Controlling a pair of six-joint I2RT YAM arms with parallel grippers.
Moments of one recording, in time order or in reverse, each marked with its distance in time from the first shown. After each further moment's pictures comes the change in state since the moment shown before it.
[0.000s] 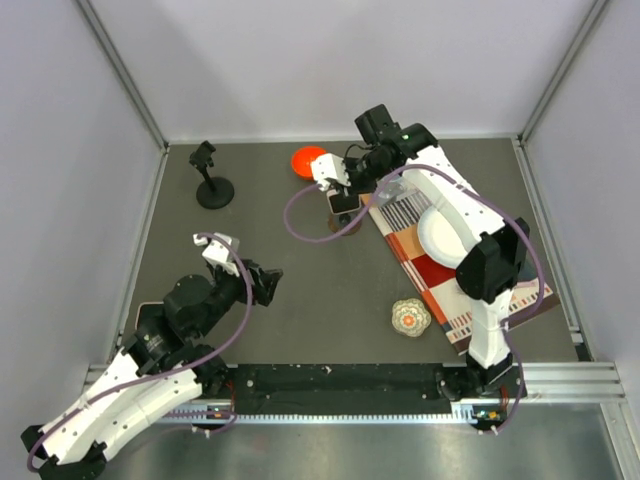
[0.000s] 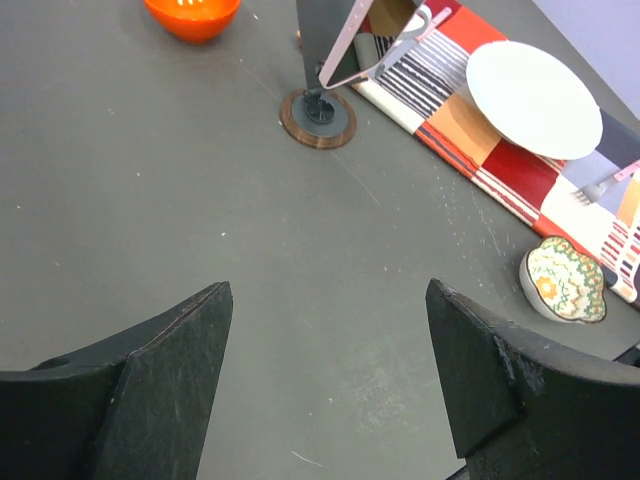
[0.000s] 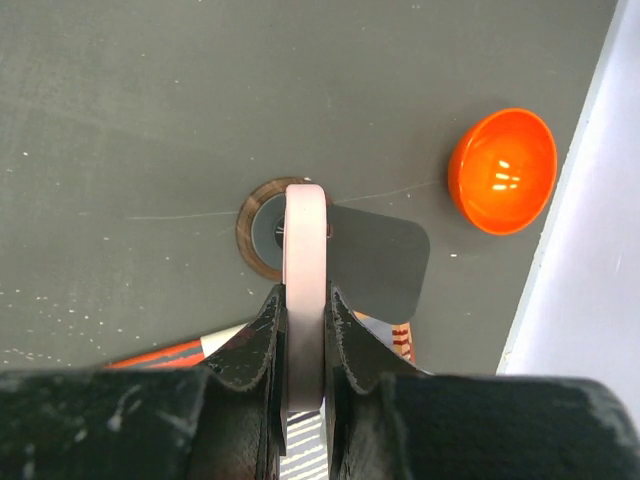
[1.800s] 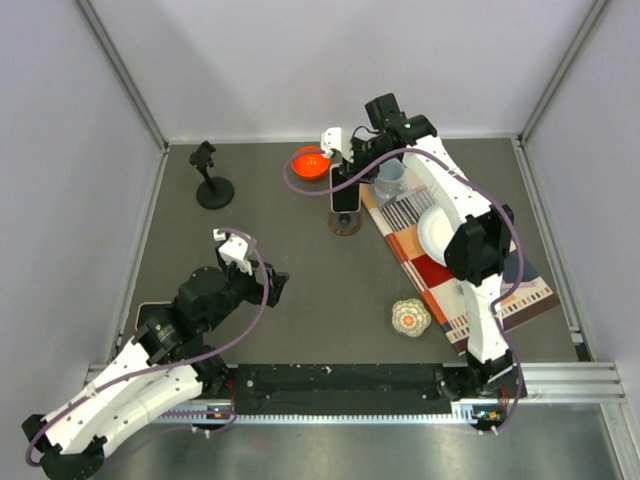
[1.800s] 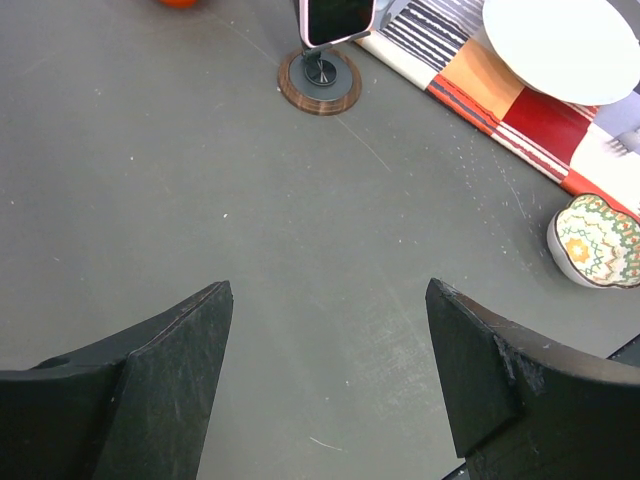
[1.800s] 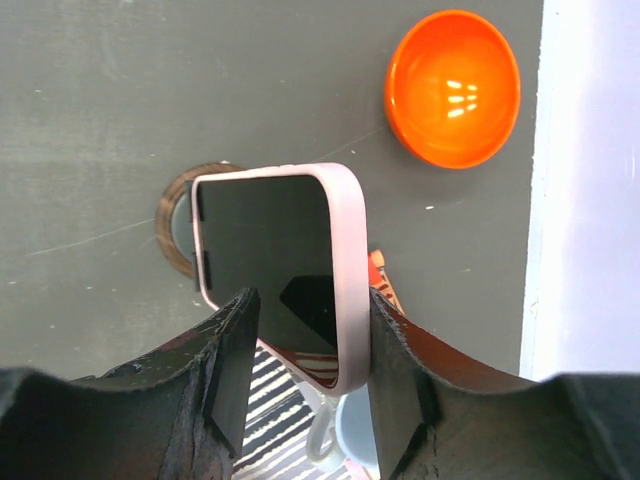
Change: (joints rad) left arm 0.000 0.105 0.004 0.002 0.048 0.061; right arm -0.098 0.183 0.157 0.078 -0.009 0.192
